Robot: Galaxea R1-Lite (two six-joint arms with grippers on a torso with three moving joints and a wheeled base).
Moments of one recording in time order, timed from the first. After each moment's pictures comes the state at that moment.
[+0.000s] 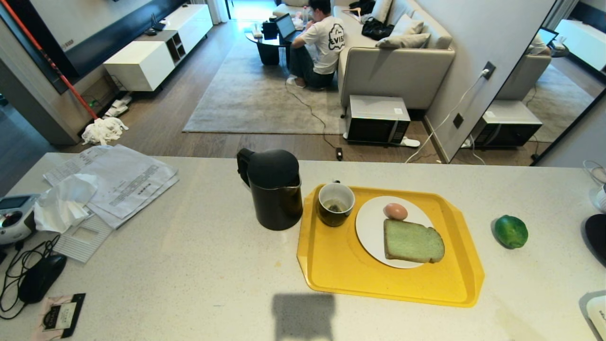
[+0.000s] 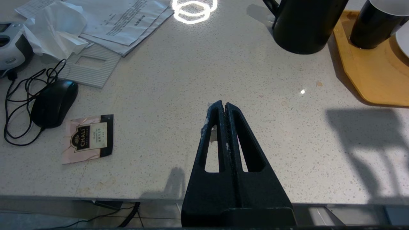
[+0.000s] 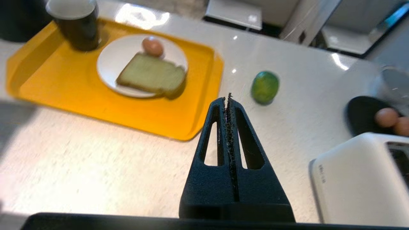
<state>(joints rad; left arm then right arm) 0.00 0.00 0.00 -0.01 0.00 0.01 0.01 0.00 0.00 -0.10 -0.03 -0.14</state>
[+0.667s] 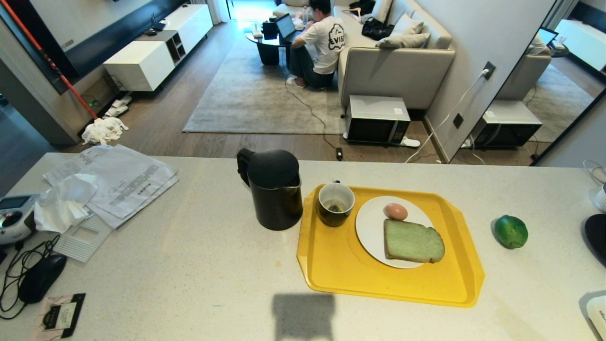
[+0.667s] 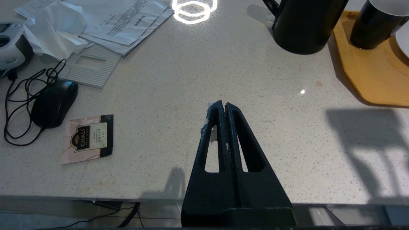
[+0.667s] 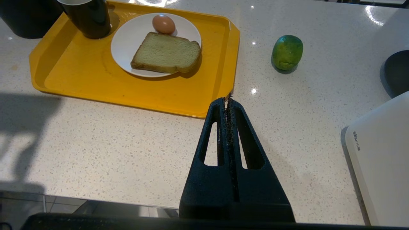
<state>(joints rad) 0.00 0.00 0.00 -0.01 0.00 0.01 0.01 0.00 -0.01 0.02 0.00 0.00</state>
